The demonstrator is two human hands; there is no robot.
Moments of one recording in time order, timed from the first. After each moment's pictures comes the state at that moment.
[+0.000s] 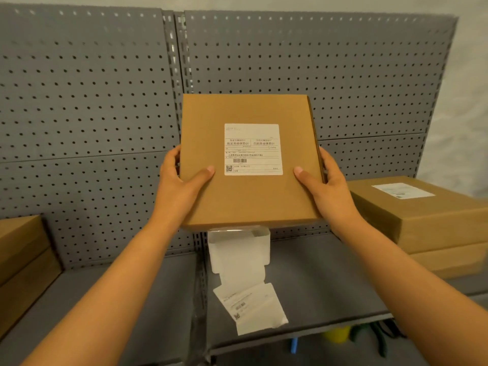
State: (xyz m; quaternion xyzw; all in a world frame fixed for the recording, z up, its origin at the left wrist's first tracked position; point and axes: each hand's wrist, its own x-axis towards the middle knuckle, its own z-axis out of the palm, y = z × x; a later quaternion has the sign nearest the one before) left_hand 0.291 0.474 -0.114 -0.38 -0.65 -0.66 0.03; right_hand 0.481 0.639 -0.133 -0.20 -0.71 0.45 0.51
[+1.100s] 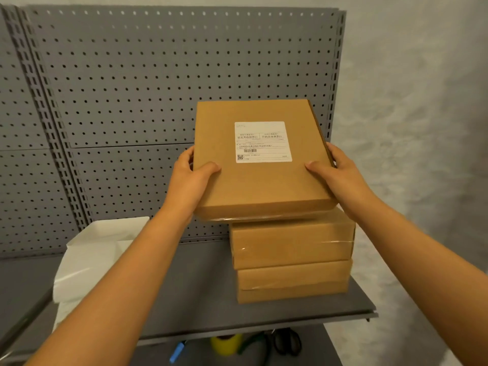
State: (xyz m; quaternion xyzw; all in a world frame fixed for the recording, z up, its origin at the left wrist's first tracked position) left_hand 0.546 0.731 -0.110 -0.32 -0.65 -0.69 -0.06; right_hand 0.731 0.908 -0.115 -0.24 -0.73 0.46 0.45
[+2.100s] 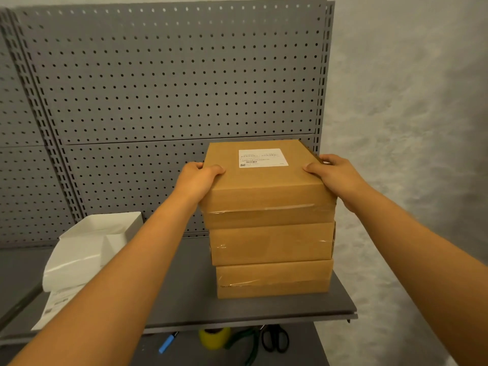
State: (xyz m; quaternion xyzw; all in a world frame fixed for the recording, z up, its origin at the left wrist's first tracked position) left_hand 0.575 0.778 -0.110 -0.27 -0.74 -0.61 -0.11; right_hand 0.748 0.970 -0.121 -0.34 -0.74 0.45 0.37
